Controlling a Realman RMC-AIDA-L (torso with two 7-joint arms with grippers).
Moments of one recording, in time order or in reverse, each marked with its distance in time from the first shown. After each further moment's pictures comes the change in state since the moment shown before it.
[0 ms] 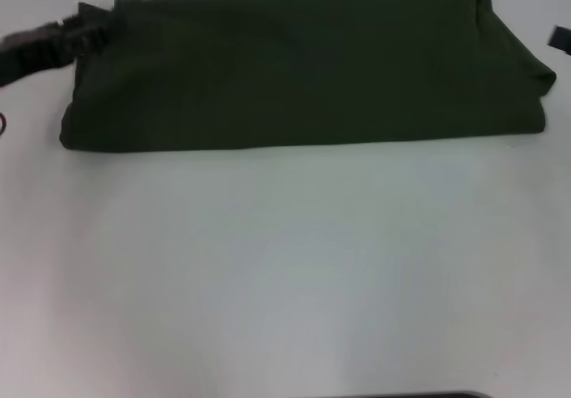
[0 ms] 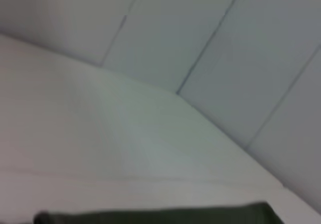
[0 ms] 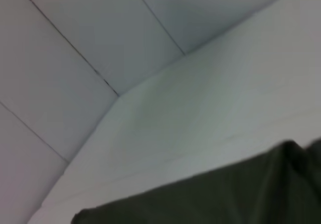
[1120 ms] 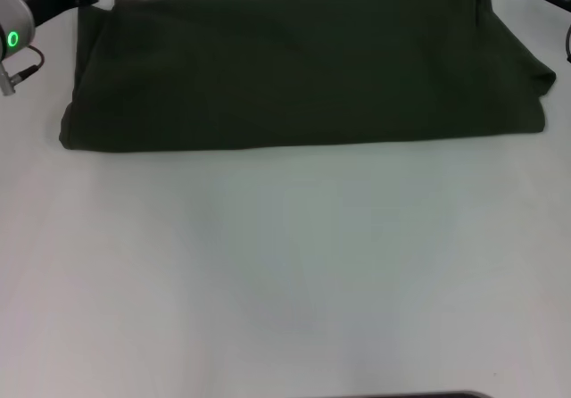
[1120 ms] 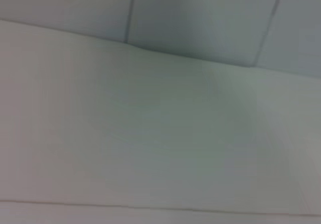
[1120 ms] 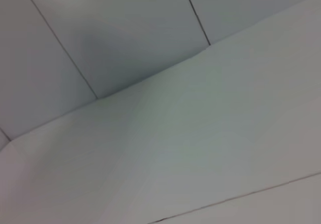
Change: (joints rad) left arm -0.316 -0.016 -0.129 -0.324 0.082 -0.799 0.205; right arm 0.321 0.119 0.120 0.189 0.015 0.678 -0.227
